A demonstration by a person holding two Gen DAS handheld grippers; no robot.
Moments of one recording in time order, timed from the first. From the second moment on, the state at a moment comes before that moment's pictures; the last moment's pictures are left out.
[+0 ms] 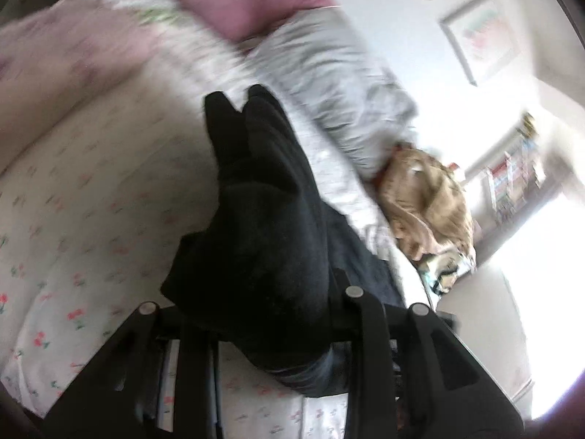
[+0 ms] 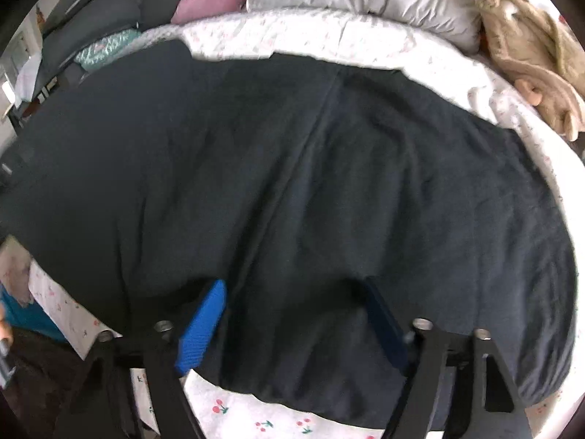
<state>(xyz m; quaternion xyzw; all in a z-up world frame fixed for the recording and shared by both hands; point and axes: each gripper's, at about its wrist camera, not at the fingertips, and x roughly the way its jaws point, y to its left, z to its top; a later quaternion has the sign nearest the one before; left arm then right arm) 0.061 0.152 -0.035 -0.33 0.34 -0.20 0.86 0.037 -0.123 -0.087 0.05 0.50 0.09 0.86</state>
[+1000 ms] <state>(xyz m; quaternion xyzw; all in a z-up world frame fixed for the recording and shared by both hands) 0.034 -0.154 -0.084 0.02 0.42 -0.41 0.81 -0.026 -0.368 -0.110 0.48 0.41 0.02 0.78</state>
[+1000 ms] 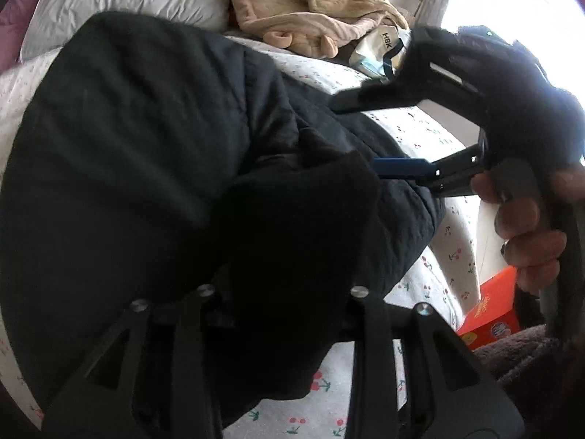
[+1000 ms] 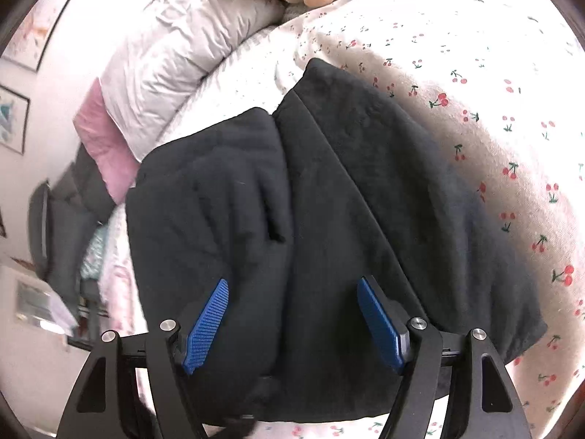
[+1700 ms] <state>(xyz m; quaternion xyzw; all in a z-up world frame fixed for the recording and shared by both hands) 0.077 -0.048 -0.015 -0.01 0.47 -0.38 0.80 0.025 -0.289 -0.107 0.40 0.47 0.08 0.78</state>
